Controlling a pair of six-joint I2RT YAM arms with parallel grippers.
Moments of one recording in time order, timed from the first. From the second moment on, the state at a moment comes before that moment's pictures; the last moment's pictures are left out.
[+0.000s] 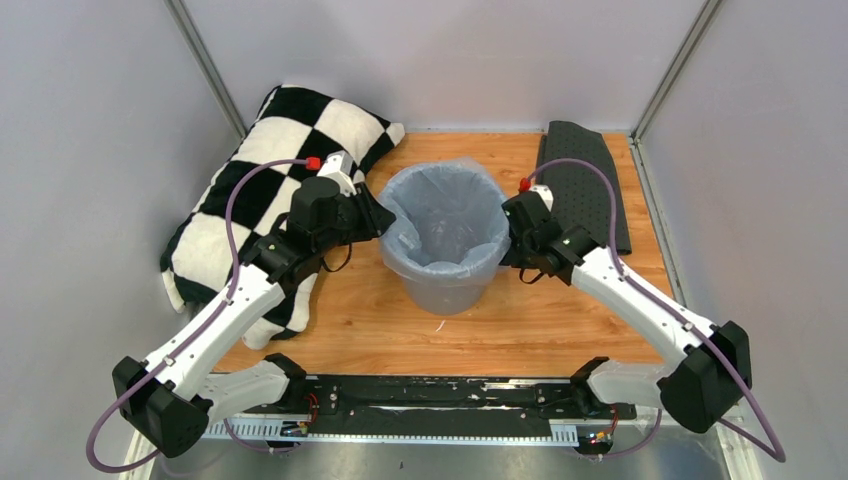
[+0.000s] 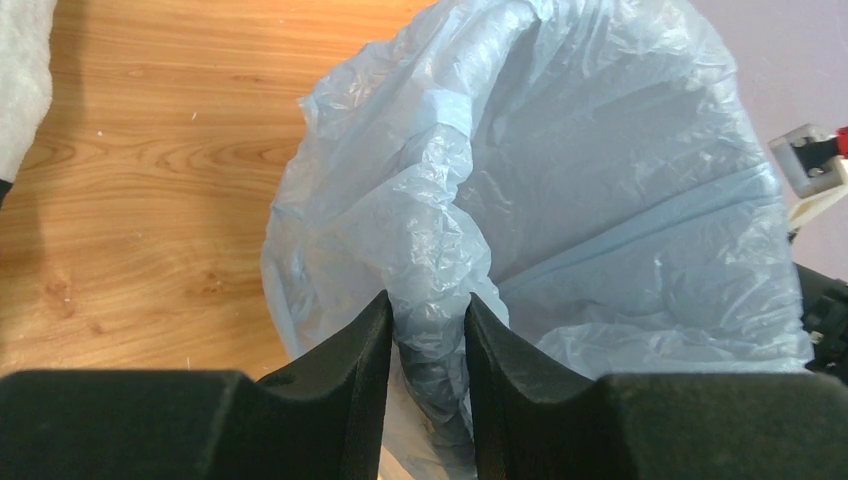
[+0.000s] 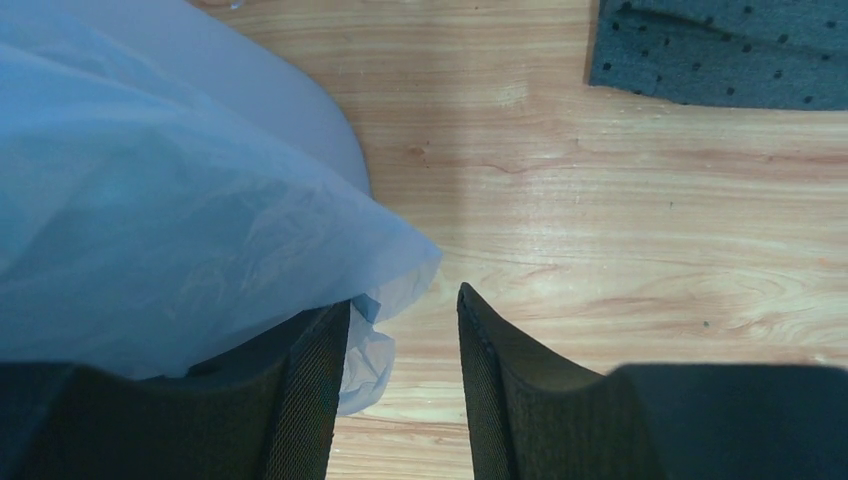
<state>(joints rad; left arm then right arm) -0.56 1.06 1.00 -0.34 0.00 -0.63 0.62 1.23 1.02 -0.71 0.30 0.56</state>
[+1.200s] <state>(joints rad) -0.57 1.10 1.10 -0.37 0.03 -0.63 0.52 0.94 0.99 -0.86 0.29 0.51</state>
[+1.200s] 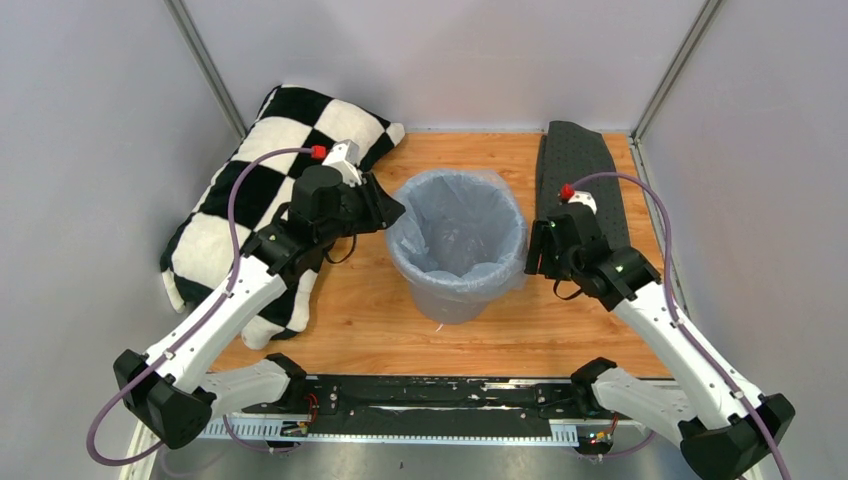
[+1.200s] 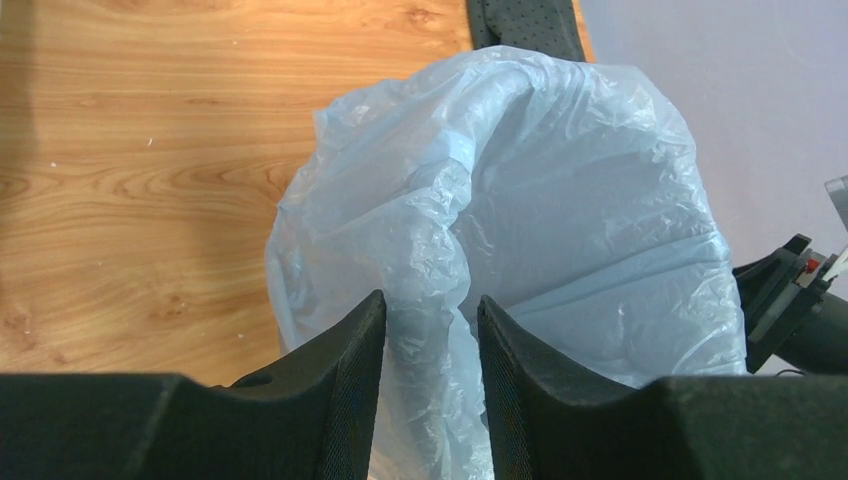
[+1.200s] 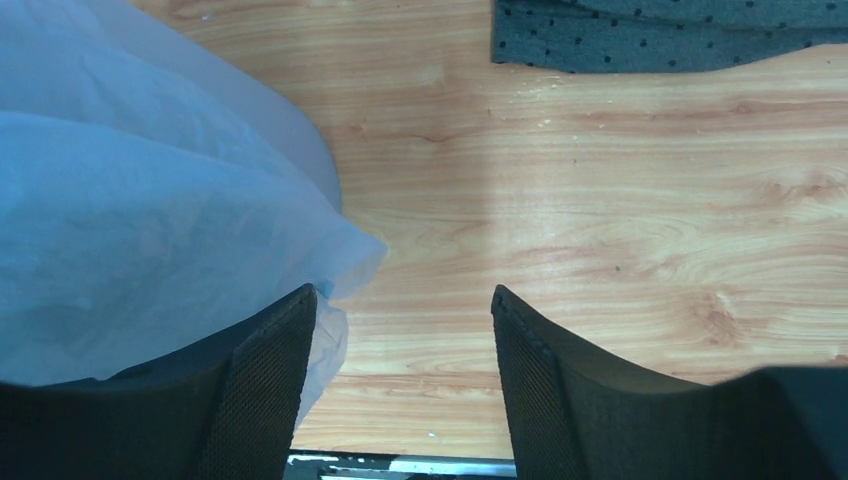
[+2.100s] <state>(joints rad) -0.57 0.91 1.14 -0.54 -0.06 -0.47 0.52 0.80 1.30 -1.03 0.30 0.43</state>
